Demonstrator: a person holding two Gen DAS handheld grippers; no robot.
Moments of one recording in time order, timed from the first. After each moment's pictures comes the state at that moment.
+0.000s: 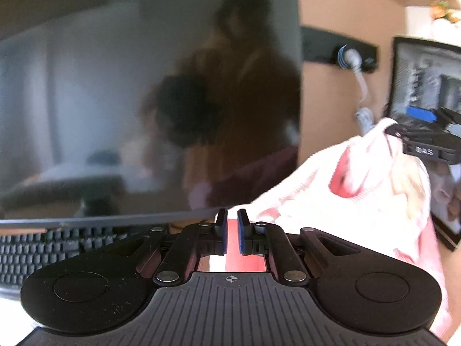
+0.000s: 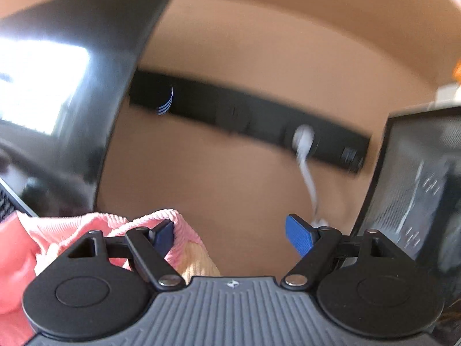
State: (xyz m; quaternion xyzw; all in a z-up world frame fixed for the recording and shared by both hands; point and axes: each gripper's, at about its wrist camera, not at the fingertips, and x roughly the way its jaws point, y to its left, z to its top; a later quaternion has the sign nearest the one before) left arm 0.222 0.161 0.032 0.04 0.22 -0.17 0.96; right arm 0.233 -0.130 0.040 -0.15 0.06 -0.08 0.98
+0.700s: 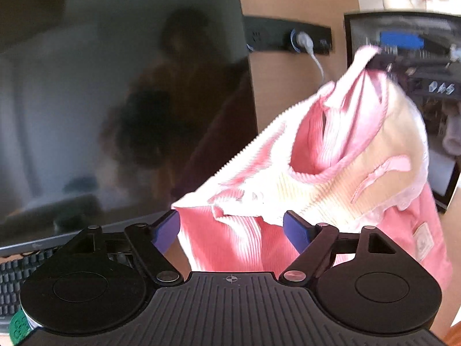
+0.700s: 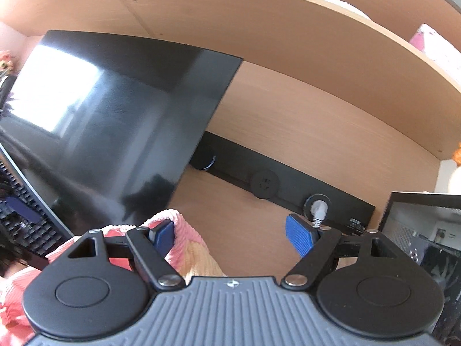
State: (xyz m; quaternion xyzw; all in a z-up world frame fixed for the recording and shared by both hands) left arm 0.235 0.132 -0.004 0.11 0.22 -0.22 0.94; right arm 0.177 -0.076 0.069 -0.21 0.01 -0.02 0.98
